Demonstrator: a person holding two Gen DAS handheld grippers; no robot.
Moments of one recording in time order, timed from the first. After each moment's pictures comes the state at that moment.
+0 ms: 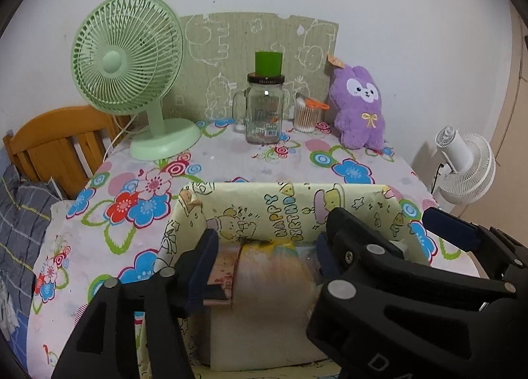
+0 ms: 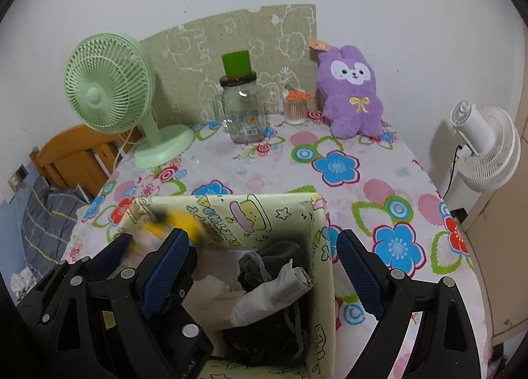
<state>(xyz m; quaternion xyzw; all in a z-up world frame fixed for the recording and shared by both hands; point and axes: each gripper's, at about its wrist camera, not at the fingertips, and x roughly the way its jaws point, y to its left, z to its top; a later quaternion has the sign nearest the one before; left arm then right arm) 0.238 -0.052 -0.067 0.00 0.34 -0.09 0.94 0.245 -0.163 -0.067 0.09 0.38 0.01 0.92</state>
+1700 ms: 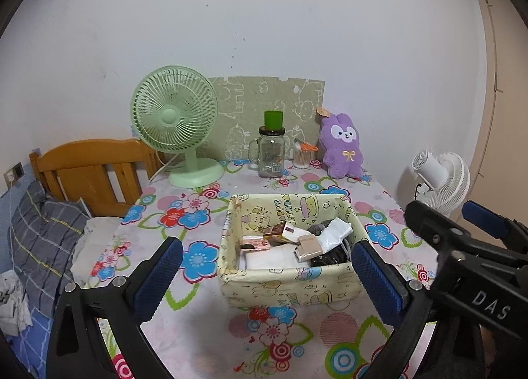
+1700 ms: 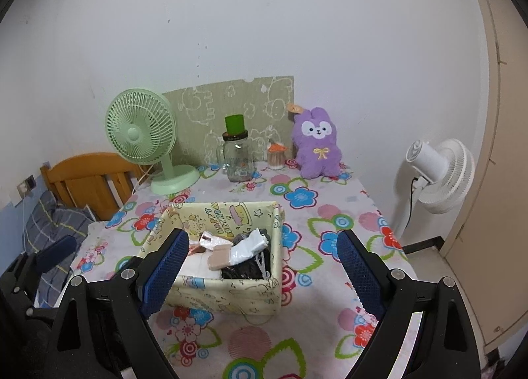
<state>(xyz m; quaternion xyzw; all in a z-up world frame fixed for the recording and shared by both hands) 0.093 -0.017 -0.001 0.01 0.25 -0.08 0.97 0.086 -0.183 0.011 0.07 0.26 -0.02 0.96</state>
